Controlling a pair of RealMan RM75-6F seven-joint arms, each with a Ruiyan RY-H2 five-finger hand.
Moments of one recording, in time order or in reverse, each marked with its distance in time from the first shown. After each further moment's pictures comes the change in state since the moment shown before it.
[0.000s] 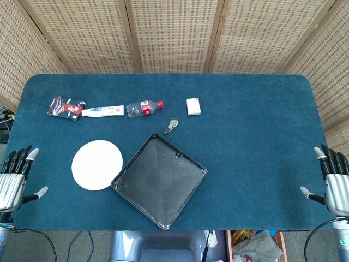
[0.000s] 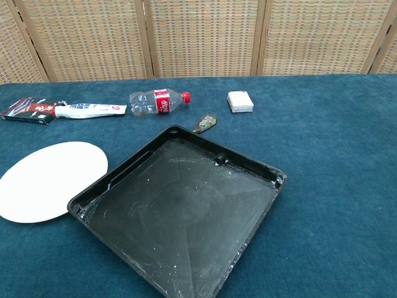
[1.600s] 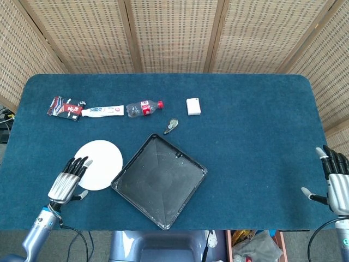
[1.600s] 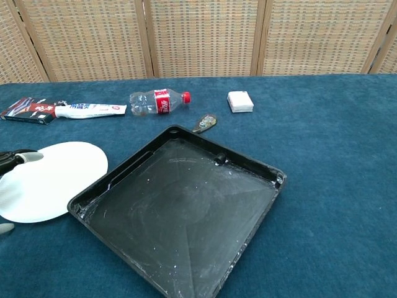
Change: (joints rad) left arm -0.165 -0.397 0.057 0.479 0.067 -0.267 -0.096; right arm 0.001 0.029 0.000 -0.014 0.017 -0.035 0.051
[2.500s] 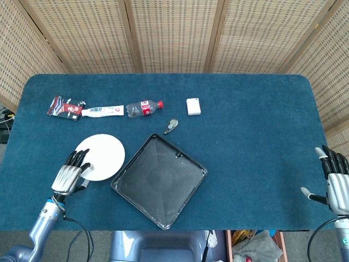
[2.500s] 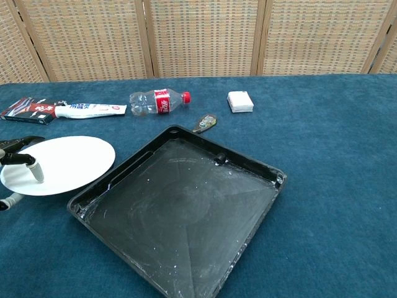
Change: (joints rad) left arm -0.051 -0.044 -0.049 0.042 -0.056 -0.023 -0.058; right arm 0.003 0.001 0.000 0.001 0.006 -0.012 0.014
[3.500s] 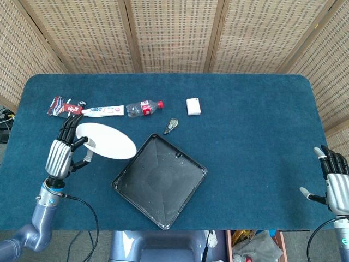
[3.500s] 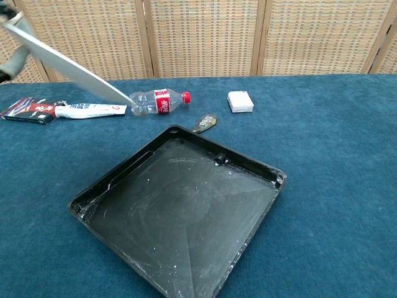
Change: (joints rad) left arm -0.118 0.087 -0.165 -0.253 0.159 0.361 -0.135; right arm 0.000 -0.001 0.000 -0.010 -0.003 0.004 -0.014
